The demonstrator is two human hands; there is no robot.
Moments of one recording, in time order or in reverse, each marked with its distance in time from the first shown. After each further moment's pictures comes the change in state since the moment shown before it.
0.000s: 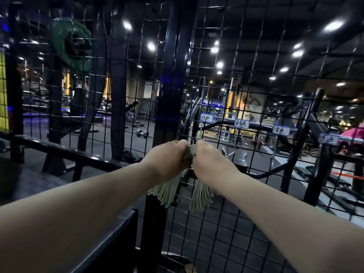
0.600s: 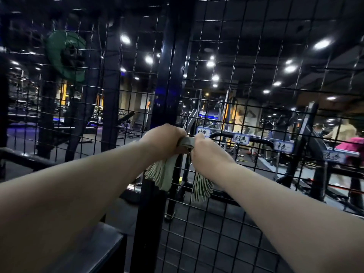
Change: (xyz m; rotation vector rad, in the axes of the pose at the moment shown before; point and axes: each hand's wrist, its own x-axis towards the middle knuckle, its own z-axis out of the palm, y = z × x) left_hand 0.082 -0.026 -0.032 0.102 -0.009 0.019; right_hand 0.066 0.012 -0.018 -0.086 0.075 -0.020
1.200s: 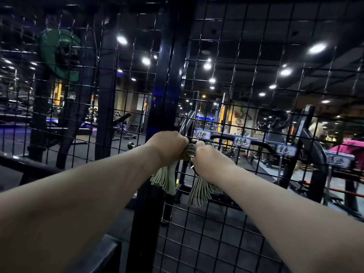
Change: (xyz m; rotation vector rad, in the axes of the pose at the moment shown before) left_hand 0.024 -0.003 0.028 0.290 -0.016 0.103; right_hand 0.018 0.020 0.018 -0.046 -0.075 0.027
